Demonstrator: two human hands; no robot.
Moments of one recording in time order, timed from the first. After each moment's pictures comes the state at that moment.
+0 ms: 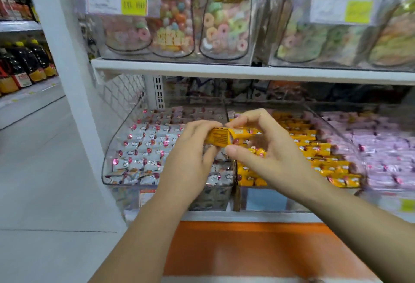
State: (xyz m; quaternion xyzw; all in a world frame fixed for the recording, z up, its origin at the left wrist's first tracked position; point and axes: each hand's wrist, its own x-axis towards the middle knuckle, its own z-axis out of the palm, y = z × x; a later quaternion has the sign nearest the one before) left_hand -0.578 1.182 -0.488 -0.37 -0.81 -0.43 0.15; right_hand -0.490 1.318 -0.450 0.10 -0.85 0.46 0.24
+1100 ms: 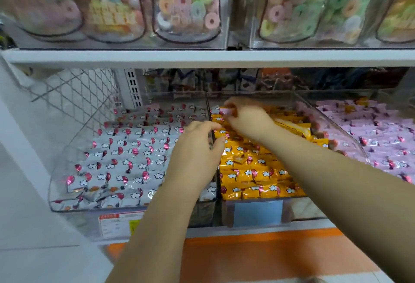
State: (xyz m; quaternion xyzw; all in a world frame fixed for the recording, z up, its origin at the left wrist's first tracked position) left_hand -0.604 1.254 -0.492 -0.29 -0.87 -0.39 0.05; right_hand -0.623 1.411 -0.481 -0.15 -0.97 0.15 0.16
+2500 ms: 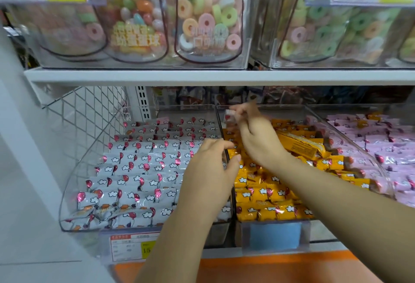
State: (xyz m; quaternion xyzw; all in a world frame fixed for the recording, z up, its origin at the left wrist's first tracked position) left_hand -0.604 1.250 -0.496 -0.32 -0.86 -0.40 0.05; right_hand -0.611 1.392 -0.487 -0.01 -0.88 0.35 0.33
